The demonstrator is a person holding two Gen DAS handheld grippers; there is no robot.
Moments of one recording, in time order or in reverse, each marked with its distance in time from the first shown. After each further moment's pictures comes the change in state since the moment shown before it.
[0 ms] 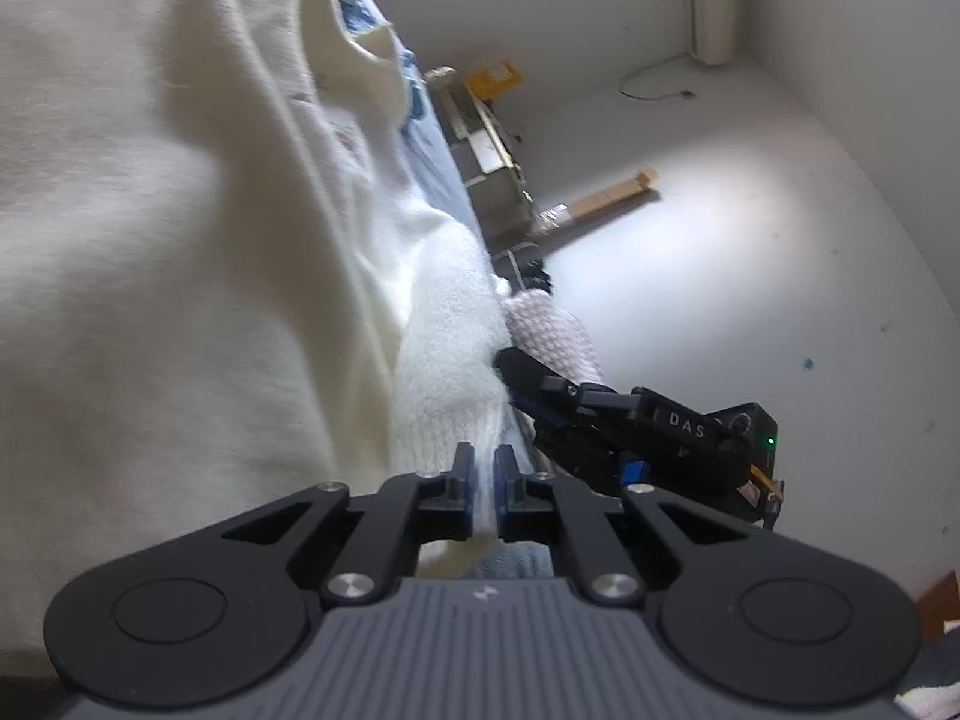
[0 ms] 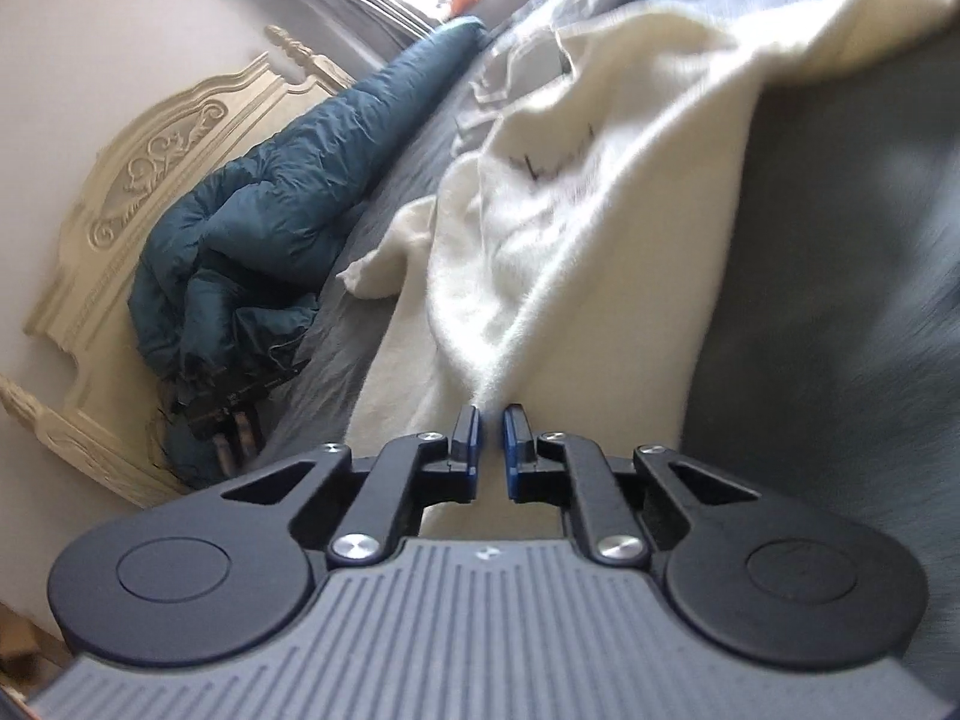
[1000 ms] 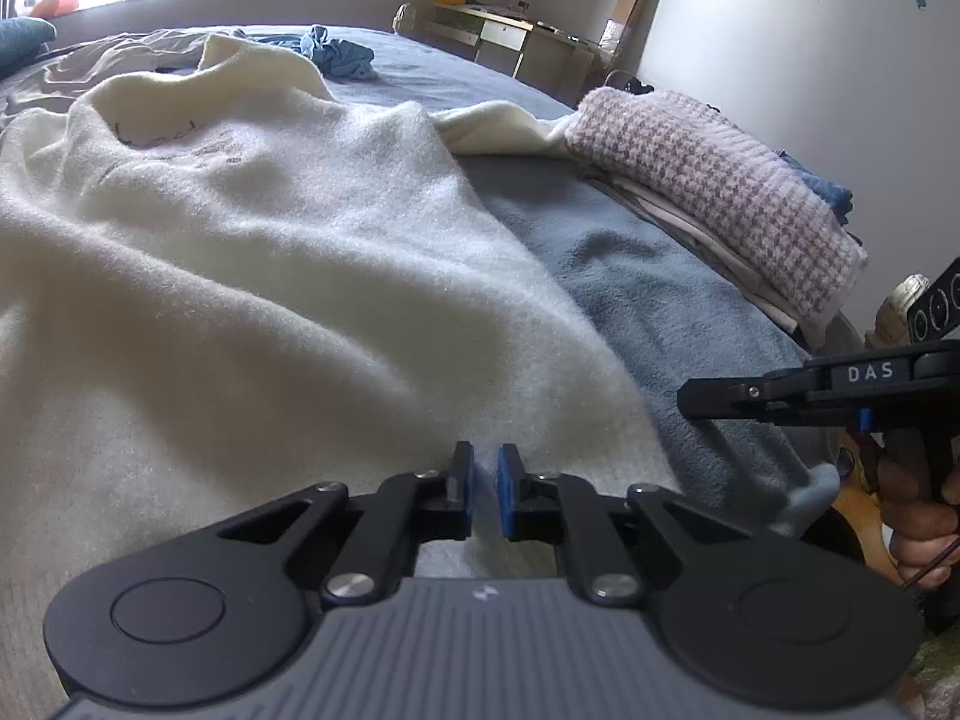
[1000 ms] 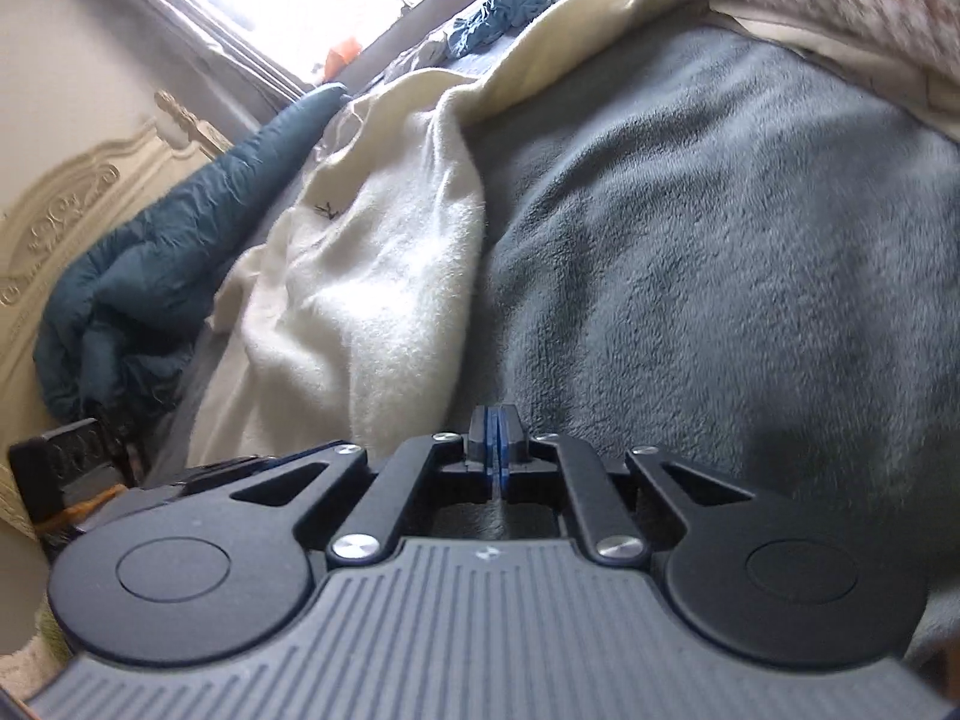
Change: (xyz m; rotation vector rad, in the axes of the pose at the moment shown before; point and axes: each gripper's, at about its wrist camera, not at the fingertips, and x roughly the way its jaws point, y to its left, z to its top) left arm 0.124 -0.073 -0.056 0.620 0.178 0.561; right arm -0.091 -0.098 -0.067 0.126 -0.122 -0.201
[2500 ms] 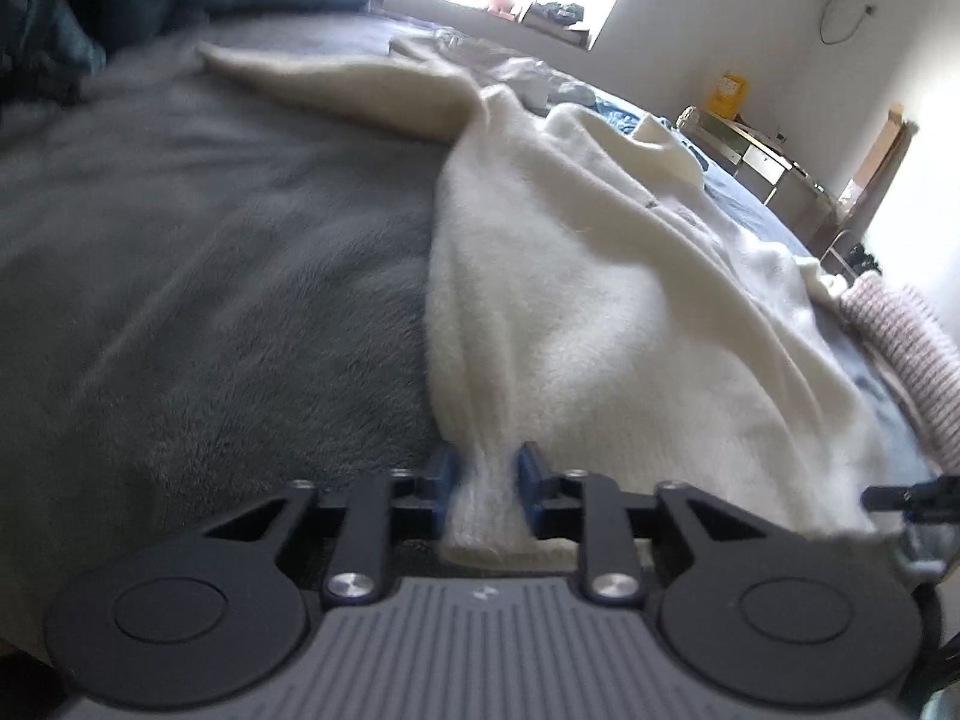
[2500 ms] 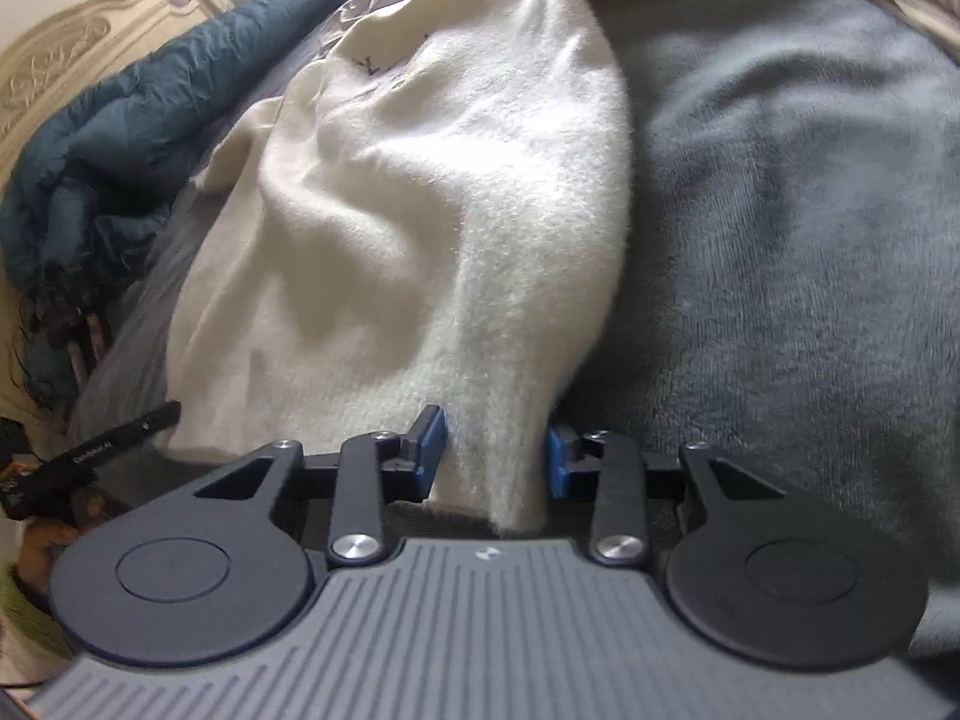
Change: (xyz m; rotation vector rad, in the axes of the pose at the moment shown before) left arm -0.172 0.175 -0.096 -0.419 -0.134 0.296; right arm 0.034 0.073 -0.021 -0.153 0.232 -0.104
